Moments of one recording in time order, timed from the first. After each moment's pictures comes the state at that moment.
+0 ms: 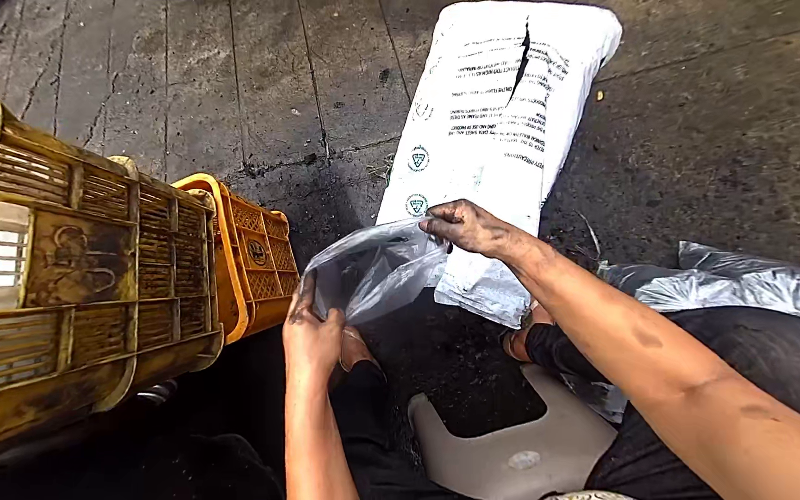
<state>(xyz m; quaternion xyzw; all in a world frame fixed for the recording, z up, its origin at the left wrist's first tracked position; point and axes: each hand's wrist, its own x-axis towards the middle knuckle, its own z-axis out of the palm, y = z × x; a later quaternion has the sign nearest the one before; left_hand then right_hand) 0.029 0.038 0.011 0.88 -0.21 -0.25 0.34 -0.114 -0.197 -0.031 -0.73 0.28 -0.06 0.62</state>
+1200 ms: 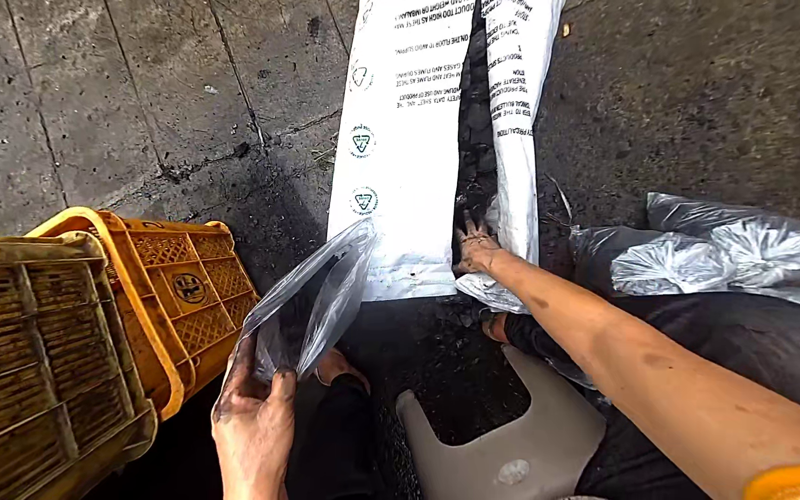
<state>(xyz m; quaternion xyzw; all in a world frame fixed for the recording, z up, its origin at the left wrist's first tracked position) 0.017 0.024 -0.002 0.87 -0.20 -0.22 0.39 -0.220 -0.224 -0.259 -0.73 0.50 0.36 0.30</state>
